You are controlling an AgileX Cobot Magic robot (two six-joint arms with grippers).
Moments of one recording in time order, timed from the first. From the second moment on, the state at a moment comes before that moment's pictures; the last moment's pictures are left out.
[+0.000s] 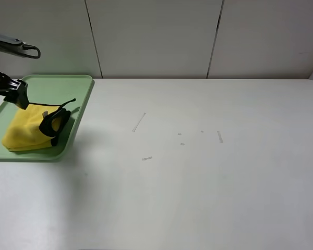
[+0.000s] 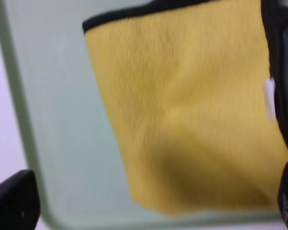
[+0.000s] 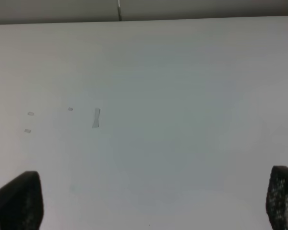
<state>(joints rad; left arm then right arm) 0.05 1.61 -1.06 0.21 0.63 0.16 0.06 -0.01 -0.49 0.03 1.02 0.00</state>
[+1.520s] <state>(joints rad) 0.05 0.56 -0.65 -0.03 1.18 0.16 0.06 -0.01 -0.49 0.03 1.02 0.00</state>
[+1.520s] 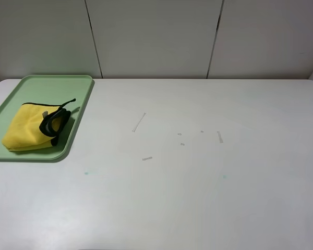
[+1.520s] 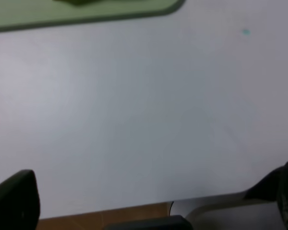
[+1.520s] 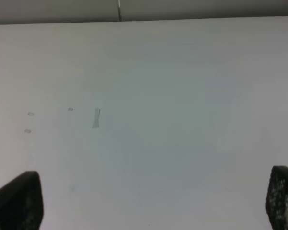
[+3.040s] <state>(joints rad) -0.13 0.00 -0.50 -0.10 1.06 0.18 0.06 -0.01 -0.49 0.03 1.02 0.00</state>
